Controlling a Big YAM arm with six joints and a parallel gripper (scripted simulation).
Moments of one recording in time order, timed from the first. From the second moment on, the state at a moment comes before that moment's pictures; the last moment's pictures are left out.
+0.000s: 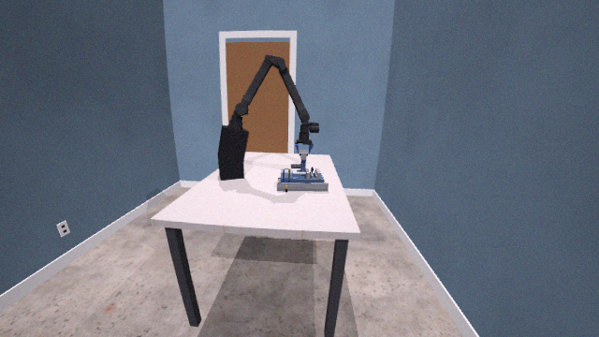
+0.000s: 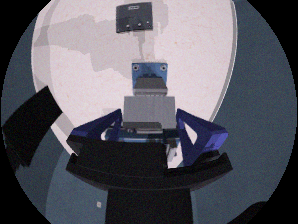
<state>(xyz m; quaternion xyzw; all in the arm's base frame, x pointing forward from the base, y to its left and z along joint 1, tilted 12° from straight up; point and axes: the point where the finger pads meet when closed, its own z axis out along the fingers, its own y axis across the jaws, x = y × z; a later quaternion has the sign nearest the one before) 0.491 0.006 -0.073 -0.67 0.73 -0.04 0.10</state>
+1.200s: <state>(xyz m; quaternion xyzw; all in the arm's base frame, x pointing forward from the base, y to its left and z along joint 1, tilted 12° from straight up) 0.492 0.007 -0.070 -0.65 0.74 -0.17 -0.04</state>
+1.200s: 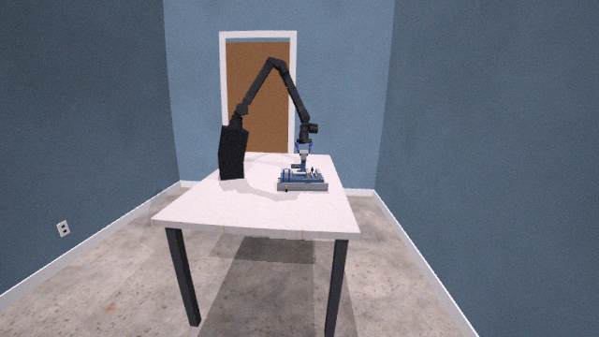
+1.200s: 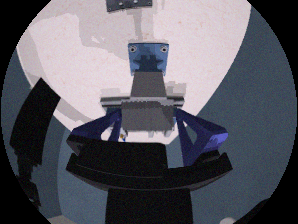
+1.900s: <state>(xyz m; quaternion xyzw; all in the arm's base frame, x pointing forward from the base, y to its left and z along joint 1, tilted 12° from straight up) 0.492 0.010 -0.070 -0.64 0.73 -0.22 -0.10</state>
